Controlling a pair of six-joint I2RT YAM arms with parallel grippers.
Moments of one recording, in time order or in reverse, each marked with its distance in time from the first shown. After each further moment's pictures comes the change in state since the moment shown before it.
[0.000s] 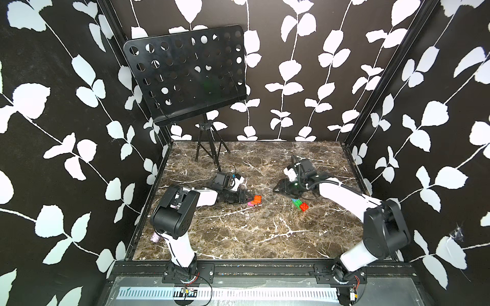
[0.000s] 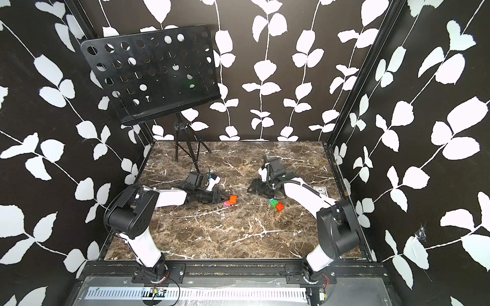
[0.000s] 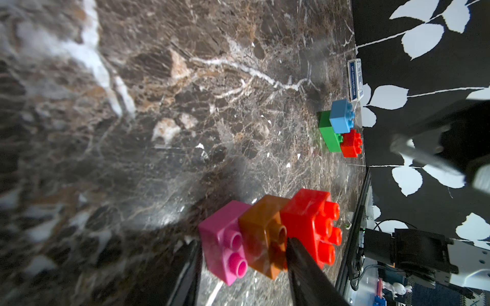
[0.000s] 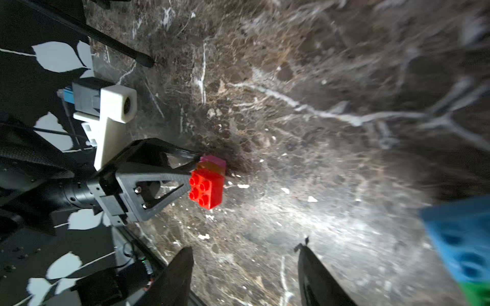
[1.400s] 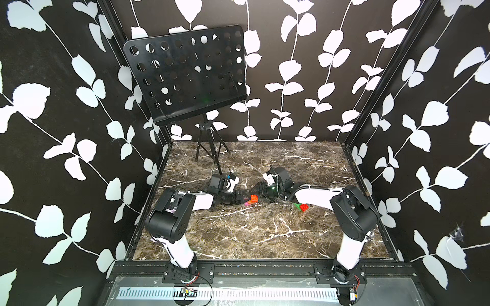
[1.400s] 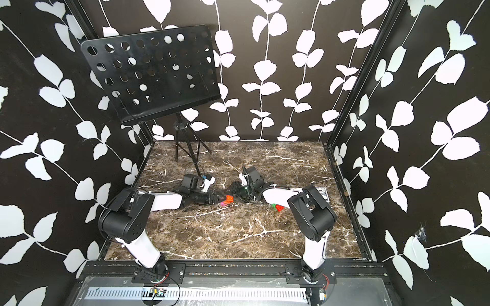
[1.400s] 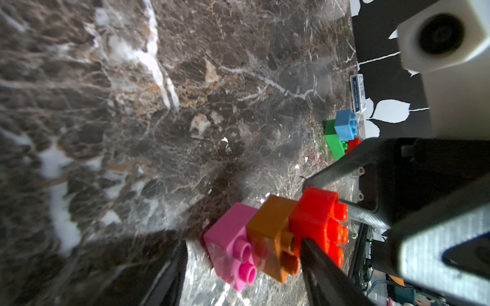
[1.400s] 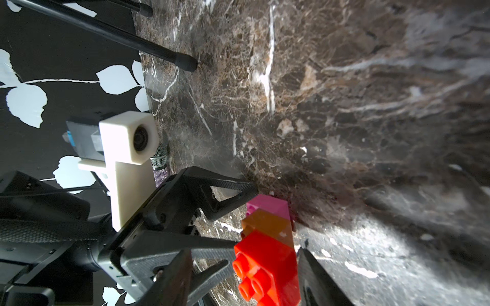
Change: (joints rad) left arm 0.033 -0.058 -0.098 0.103 -0.002 -0.033; right arm 0.175 0.217 -0.020 0.493 -0.029 0.377
